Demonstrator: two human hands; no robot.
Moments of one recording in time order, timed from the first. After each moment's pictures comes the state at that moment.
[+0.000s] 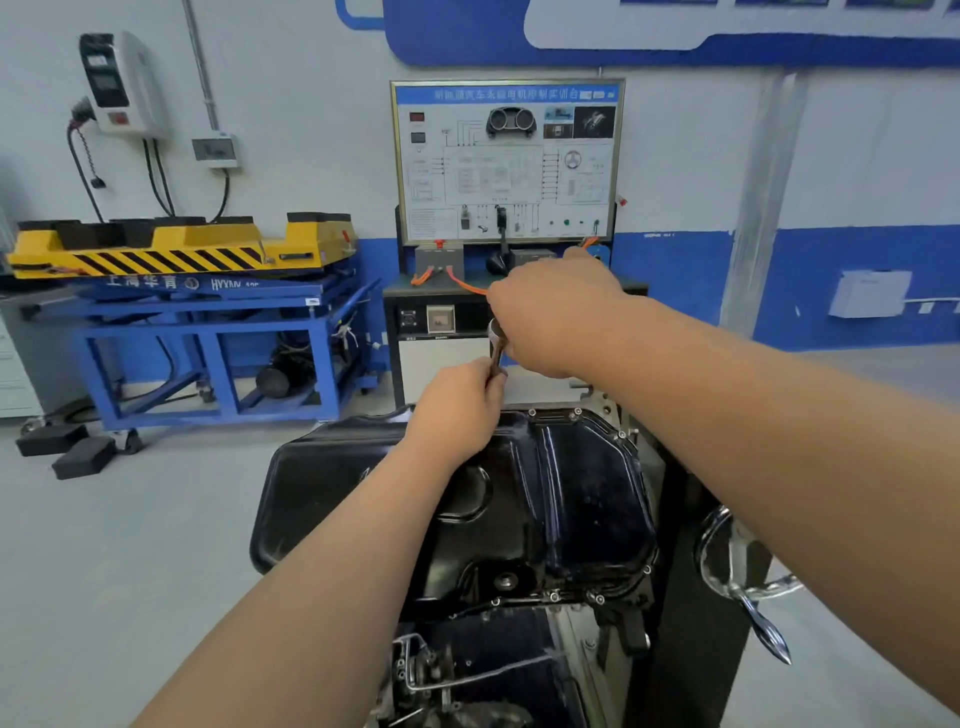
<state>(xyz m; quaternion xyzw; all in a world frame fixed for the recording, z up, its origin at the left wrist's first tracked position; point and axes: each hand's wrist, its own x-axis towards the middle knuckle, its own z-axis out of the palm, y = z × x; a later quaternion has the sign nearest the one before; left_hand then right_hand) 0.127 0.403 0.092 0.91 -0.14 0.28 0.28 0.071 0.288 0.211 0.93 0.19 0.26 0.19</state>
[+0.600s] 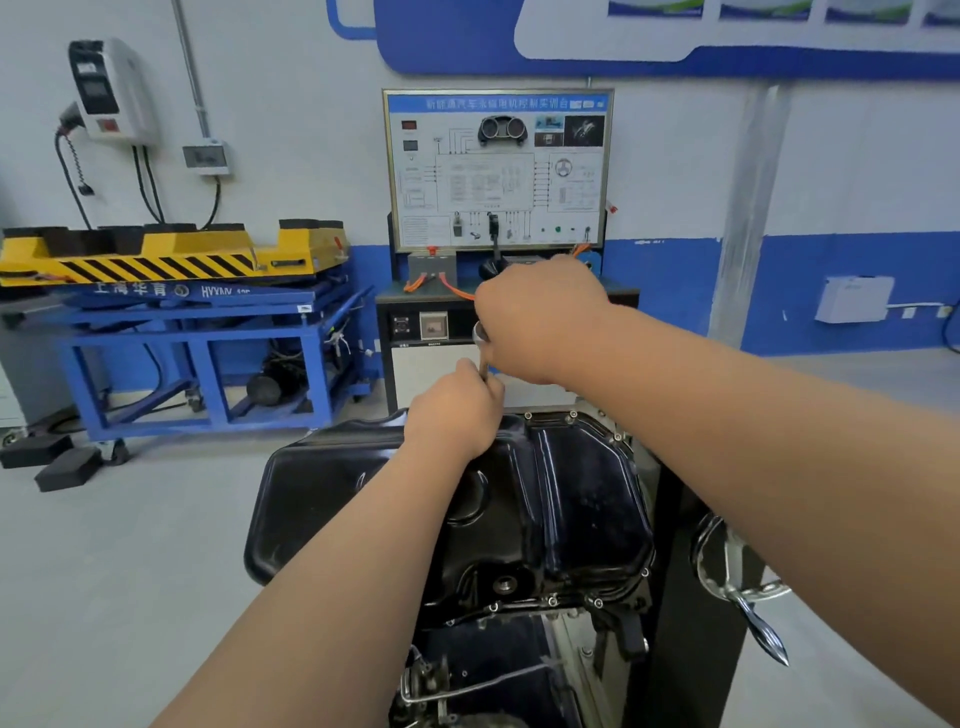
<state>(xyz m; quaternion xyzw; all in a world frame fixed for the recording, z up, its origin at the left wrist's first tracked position) 0.134 0.396 0.093 0.95 -0.03 0.21 0.24 0.069 0.298 0.207 0.91 0.19 0.29 0.20</state>
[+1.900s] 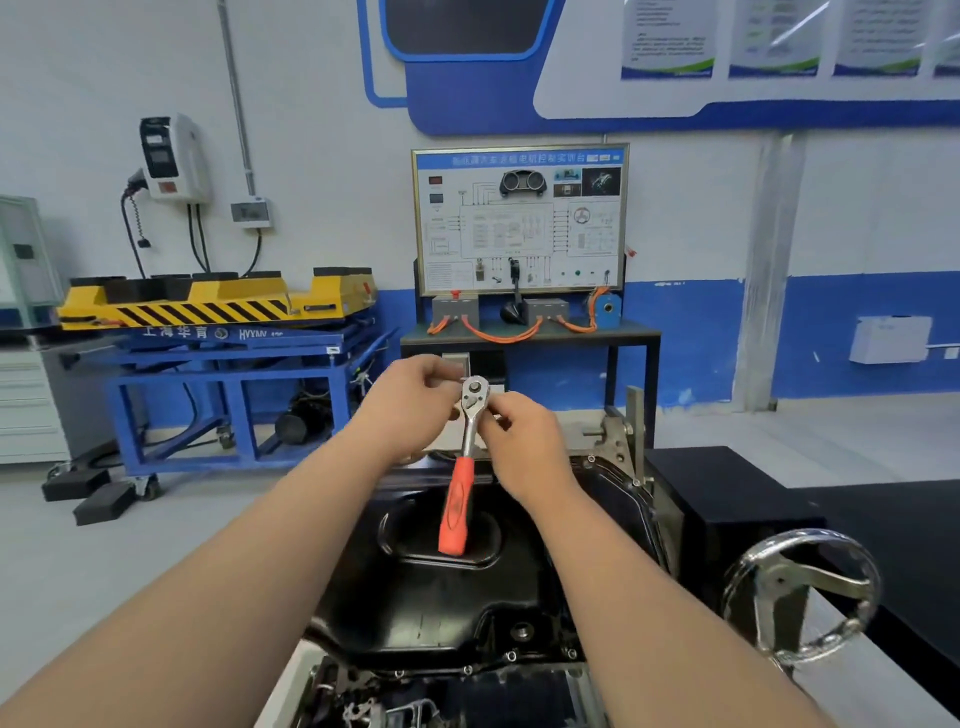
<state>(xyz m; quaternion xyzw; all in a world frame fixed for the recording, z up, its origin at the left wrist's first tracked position) 0.080 0.450 0.159 0.87 -0.10 0.21 0.43 0.113 0.318 0.101 0.80 0.21 0.29 -0.48</state>
